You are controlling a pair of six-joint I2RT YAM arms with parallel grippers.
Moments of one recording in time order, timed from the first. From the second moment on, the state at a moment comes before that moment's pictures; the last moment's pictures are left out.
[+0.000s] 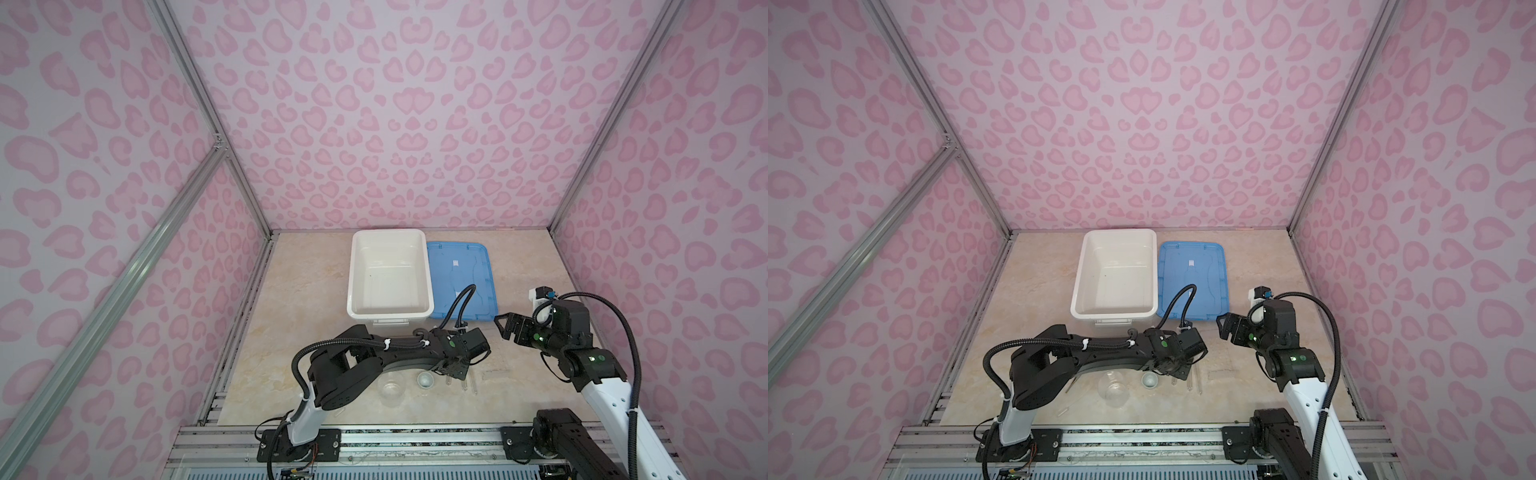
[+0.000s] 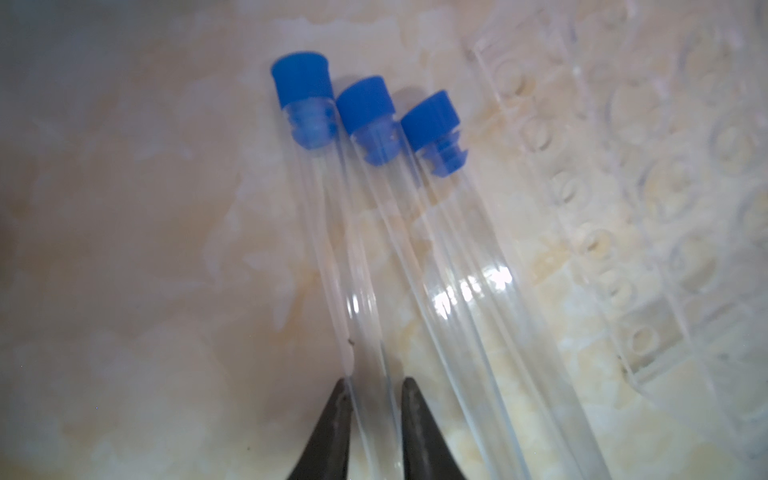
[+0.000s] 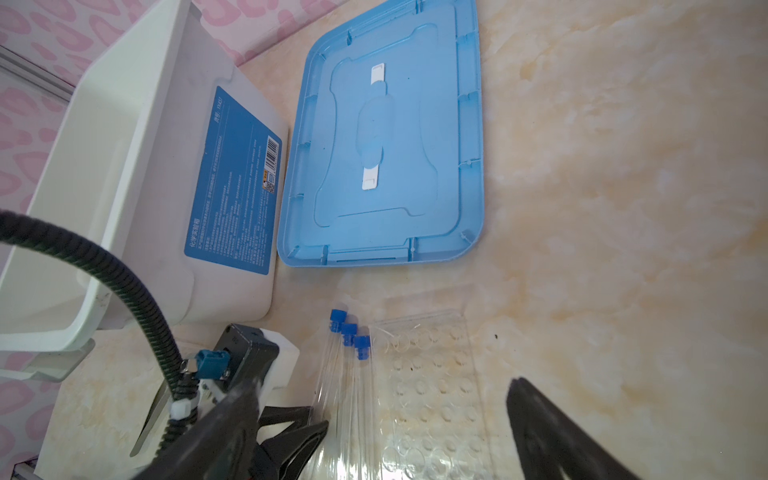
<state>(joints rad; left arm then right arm) -1.20 2.06 1.42 -0.62 -0.17 -0.73 0.06 0.75 0.63 -0.62 -0.29 0.37</state>
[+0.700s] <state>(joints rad) -1.18 1.94 1.31 -0.54 -0.23 -0.73 0.06 0.77 0.64 -0.62 -0.30 0.37</state>
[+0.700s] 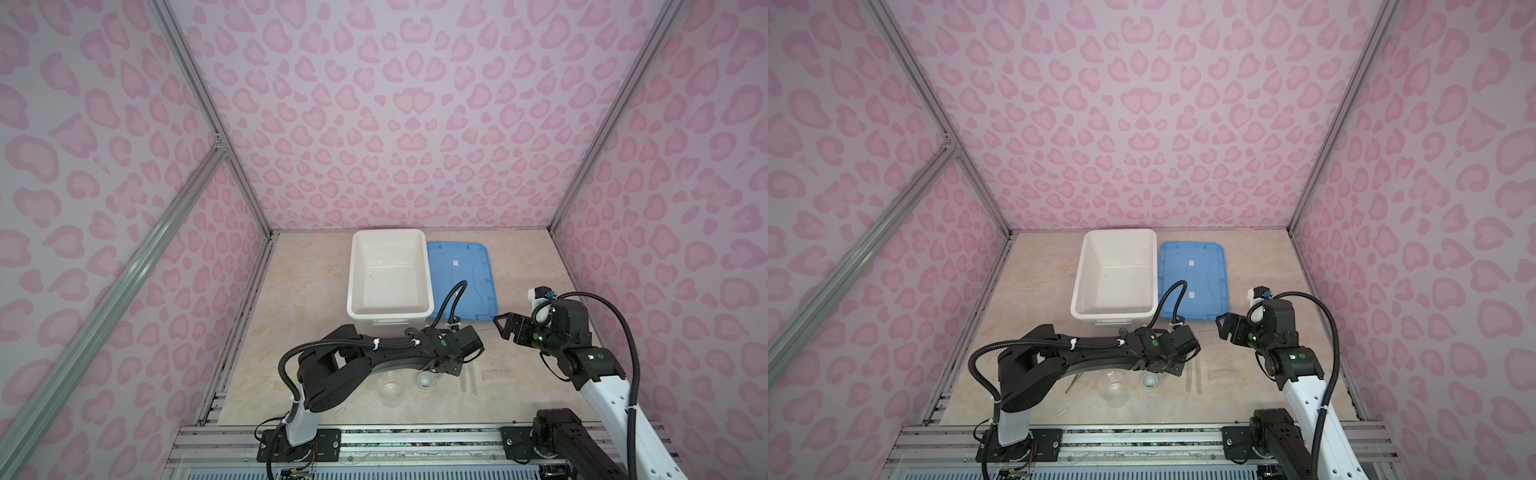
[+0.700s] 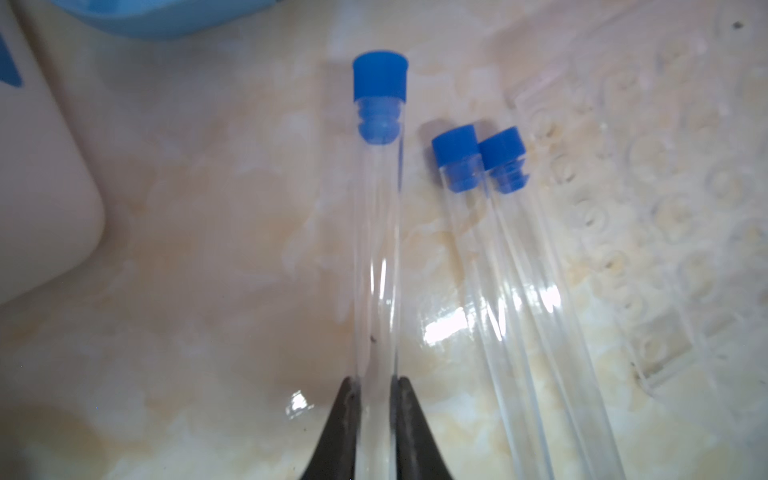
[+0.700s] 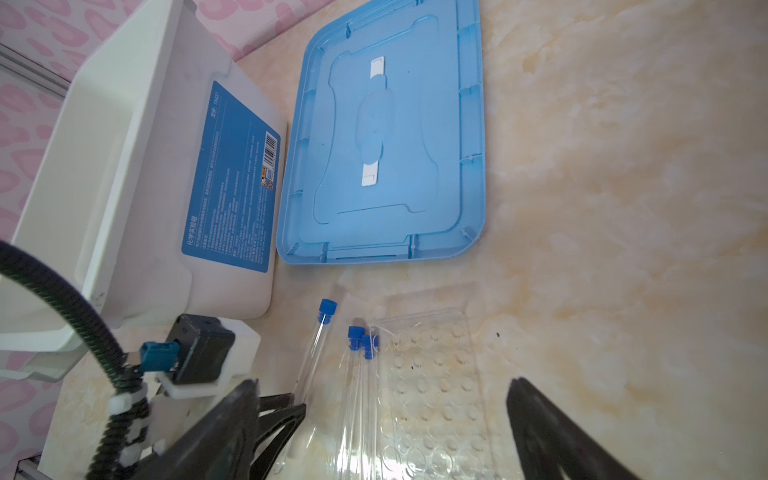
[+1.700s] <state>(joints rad) -1.26 1.63 0.94 0.12 -0.32 -0.43 0.24 1.04 0.82 -0.61 -0.53 0.39</state>
